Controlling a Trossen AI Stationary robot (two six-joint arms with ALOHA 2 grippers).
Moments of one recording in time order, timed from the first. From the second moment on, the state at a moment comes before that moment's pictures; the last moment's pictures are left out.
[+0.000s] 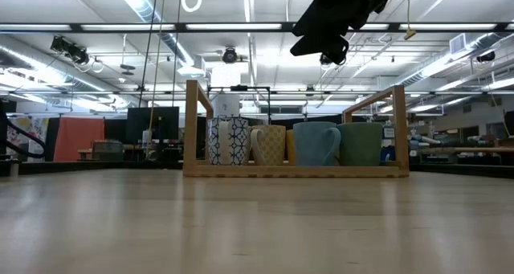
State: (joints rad) left arm -0.80 1.41 1.50 -1.49 -0.16 -0.63; right arm 0.12 1.39 1.03 -0.15 -0.04 0.32
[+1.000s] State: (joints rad) left arm -0.92 1.45 1.05 -1.22 0.06 -0.56; right arm 0.12 1.39 1.03 -0.15 -0.04 0.32
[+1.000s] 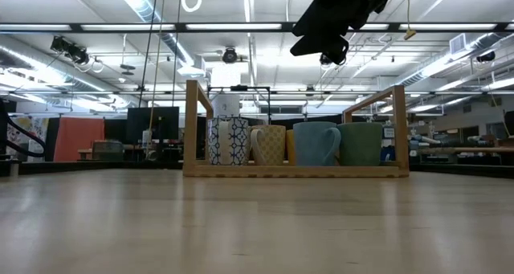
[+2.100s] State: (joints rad) left arm -0.92 1.44 1.01 -1.14 0.00 -0.64; right arm 0.12 1.39 1.03 -0.15 -0.04 0.32
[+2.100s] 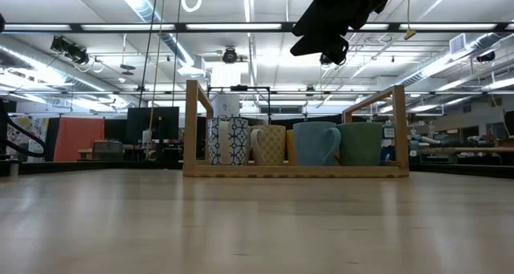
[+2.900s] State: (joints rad) left arm -0.51 1.45 1.40 -1.26 -0.06 -0.38; right arm 0.12 1.39 1.03 -0.15 -0.04 0.32
